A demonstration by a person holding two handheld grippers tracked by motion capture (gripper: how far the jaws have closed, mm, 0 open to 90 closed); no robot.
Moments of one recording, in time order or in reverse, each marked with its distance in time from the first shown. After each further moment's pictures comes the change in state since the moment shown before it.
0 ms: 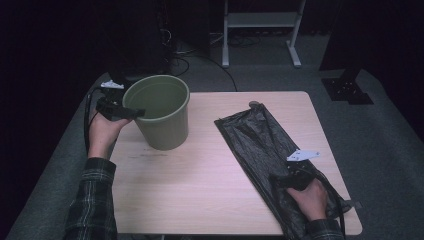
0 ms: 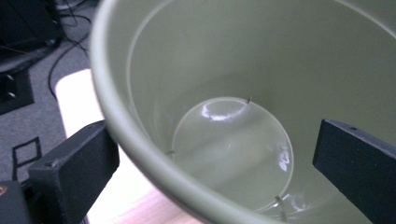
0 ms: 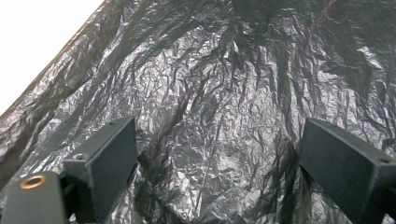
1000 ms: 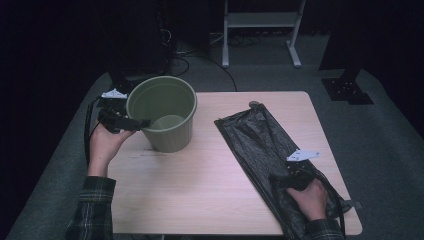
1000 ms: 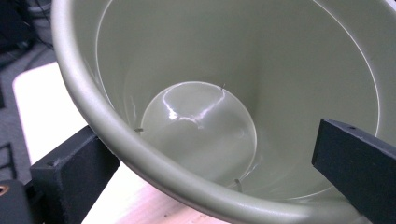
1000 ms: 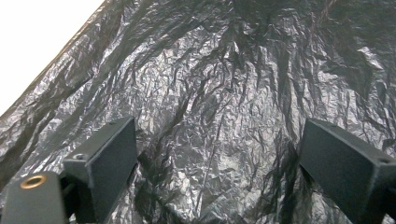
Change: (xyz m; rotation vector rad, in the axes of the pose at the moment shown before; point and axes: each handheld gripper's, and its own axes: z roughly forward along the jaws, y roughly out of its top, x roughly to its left) left arm -0.040 -0.016 -0.025 -0.026 -0.061 0.020; right arm 0.000 0.000 0.000 0.000 0.001 0.000
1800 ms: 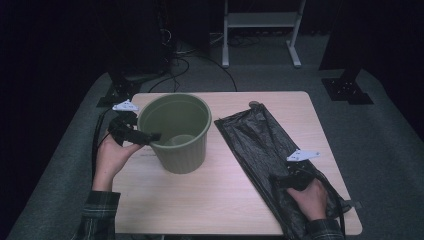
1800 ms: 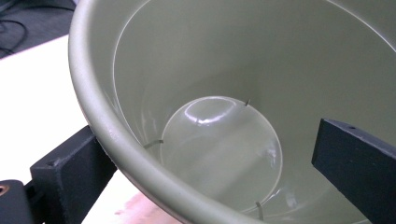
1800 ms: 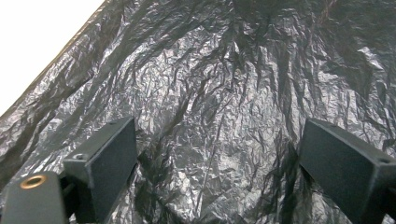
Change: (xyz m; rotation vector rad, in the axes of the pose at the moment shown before) left arm -0.048 -0.016 0.002 0.015 -0.099 0.089; right arm 0.000 0.000 0.000 0.001 0.001 -0.001
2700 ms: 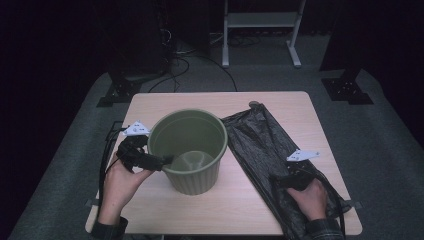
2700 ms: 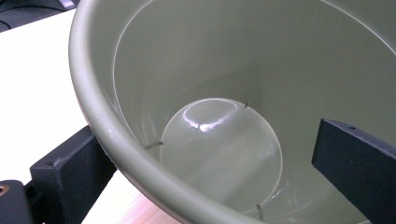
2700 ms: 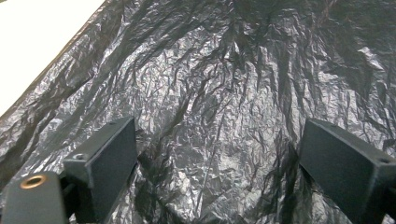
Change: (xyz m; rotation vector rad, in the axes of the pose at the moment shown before) left arm -0.076 -0.021 -0.014 -0.011 -0.004 0.000; right arm 0.000 0.000 0.000 -0.001 0.000 -0.001
